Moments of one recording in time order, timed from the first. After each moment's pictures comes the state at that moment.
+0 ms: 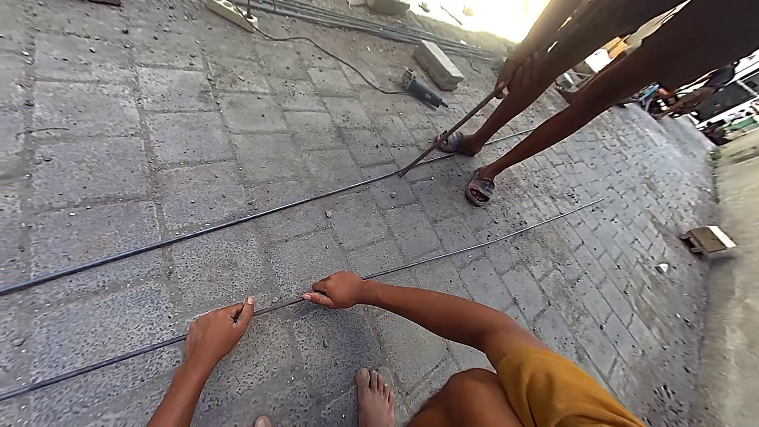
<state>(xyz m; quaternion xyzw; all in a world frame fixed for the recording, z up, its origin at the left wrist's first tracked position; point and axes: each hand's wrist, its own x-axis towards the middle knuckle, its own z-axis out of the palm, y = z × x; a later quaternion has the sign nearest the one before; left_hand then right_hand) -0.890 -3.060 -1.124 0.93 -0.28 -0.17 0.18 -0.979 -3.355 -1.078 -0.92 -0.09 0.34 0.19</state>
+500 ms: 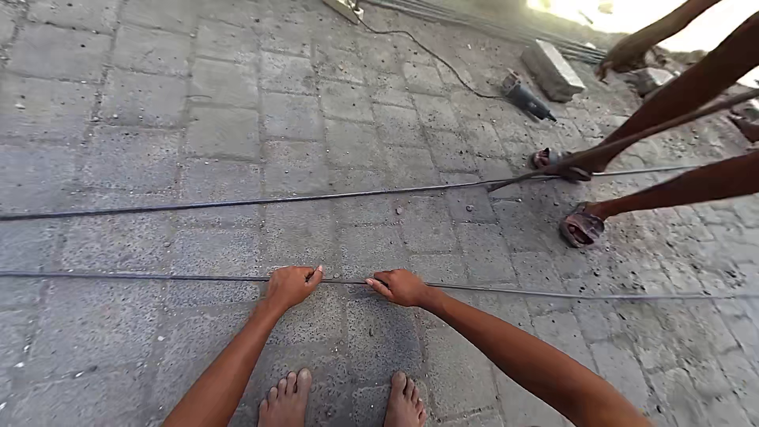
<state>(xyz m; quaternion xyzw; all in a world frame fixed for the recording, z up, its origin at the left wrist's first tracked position) -0.880 -3.070 -1.109 0.90 -0.27 -0.31 0.16 -0.985 -3.361 -1.082 -0.92 -0.08 0.34 0.17</state>
